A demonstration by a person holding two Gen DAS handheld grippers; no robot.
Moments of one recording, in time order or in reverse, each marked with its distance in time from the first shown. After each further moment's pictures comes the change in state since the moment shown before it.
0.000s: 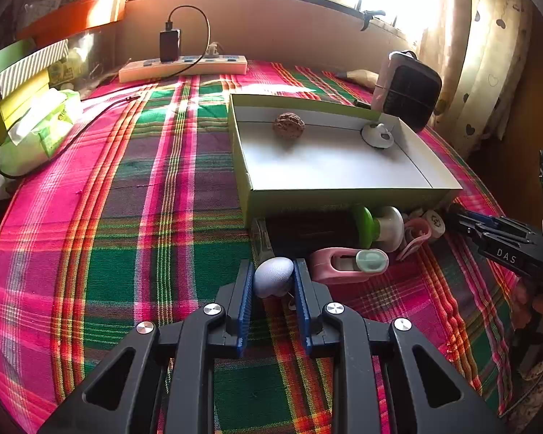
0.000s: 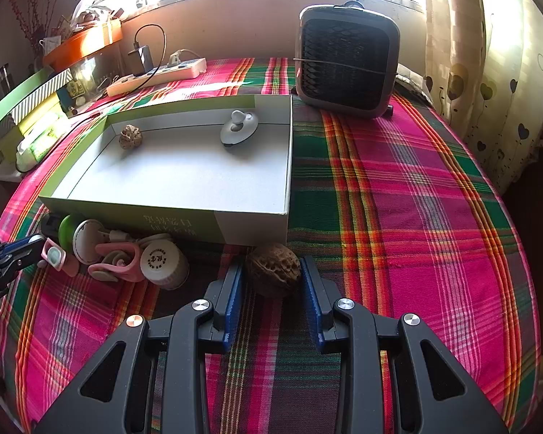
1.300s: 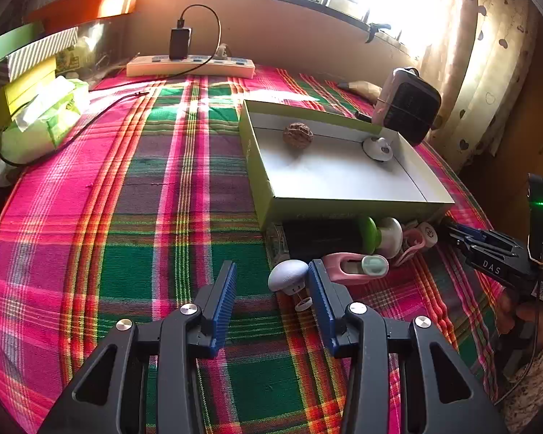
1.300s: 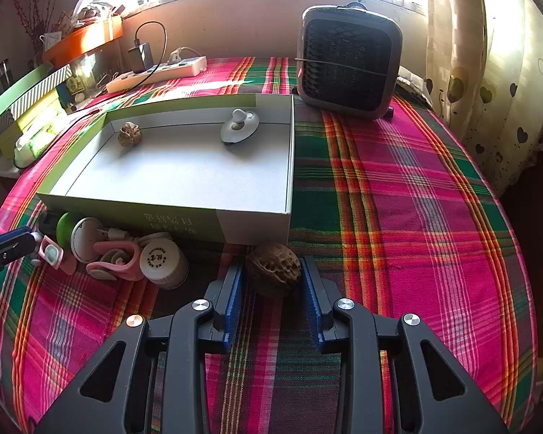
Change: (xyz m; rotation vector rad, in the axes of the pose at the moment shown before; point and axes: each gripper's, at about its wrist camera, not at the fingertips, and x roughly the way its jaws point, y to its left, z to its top) left arm -0.011 0.017 0.001 -0.060 -0.017 -0.045; right arm 0.000 0.001 -0.001 -0.012 0.002 -0.014
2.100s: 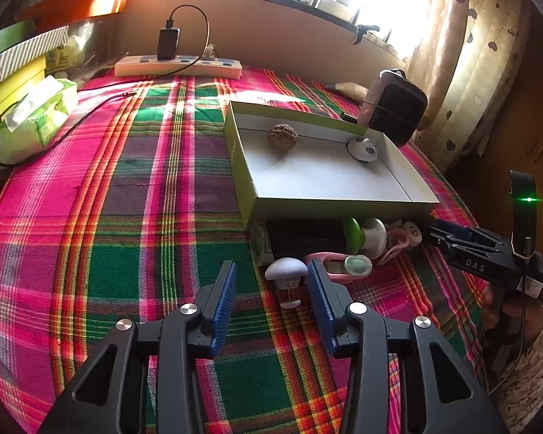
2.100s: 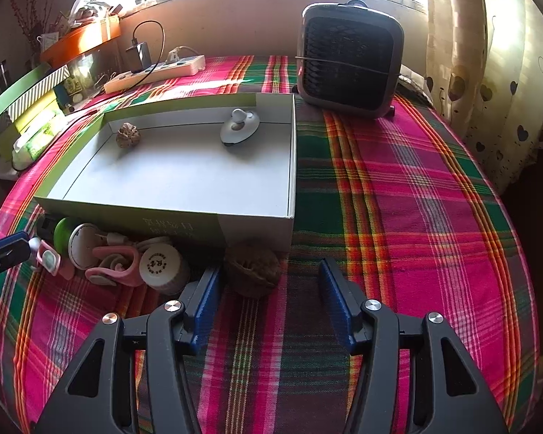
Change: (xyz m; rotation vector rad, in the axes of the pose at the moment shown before) left arm -0.001 -0.002 0.000 0.005 -0.001 -0.067; right arm 0.003 0.001 0.002 0.007 0.006 -0.004
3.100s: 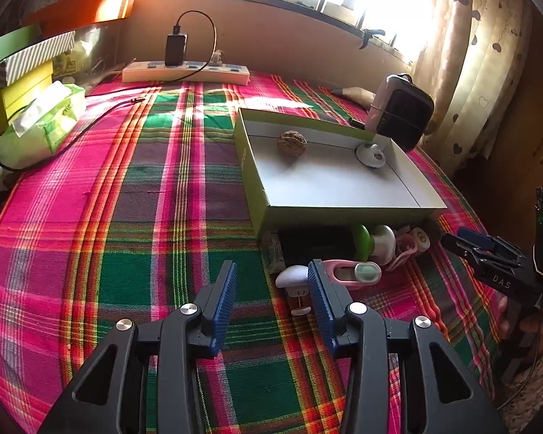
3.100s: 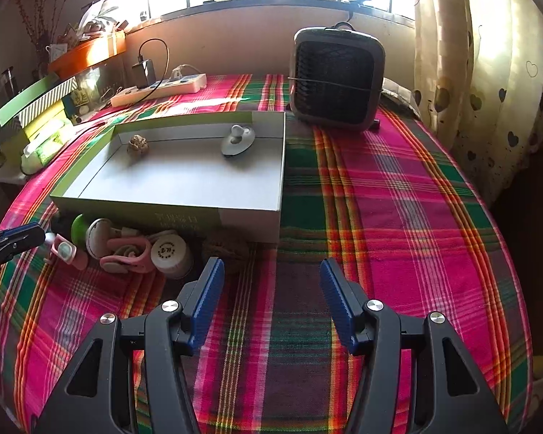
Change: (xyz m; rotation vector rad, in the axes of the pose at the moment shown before) left arm -0.001 0.003 0.002 -0.005 -0.019 0.033; right arm -0.025 -0.002 -0.012 -0.001 -0.079 0.007
